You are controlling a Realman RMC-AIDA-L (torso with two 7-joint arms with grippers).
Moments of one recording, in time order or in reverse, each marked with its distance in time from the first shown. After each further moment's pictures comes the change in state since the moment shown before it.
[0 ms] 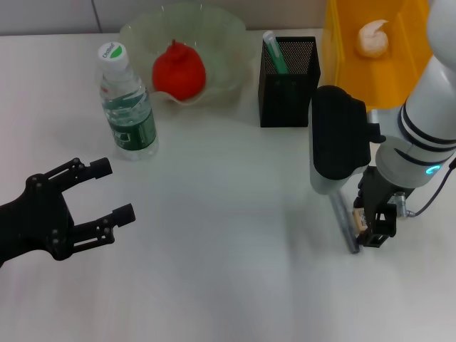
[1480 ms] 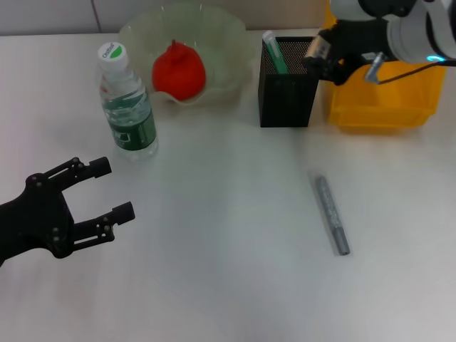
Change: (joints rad) left arm -0.001 0.000 0.000 -0.001 0.000 -0.014 -0.005; right arm -0.207 -0.005 0.178 -0.401 0.067 0.451 0.193
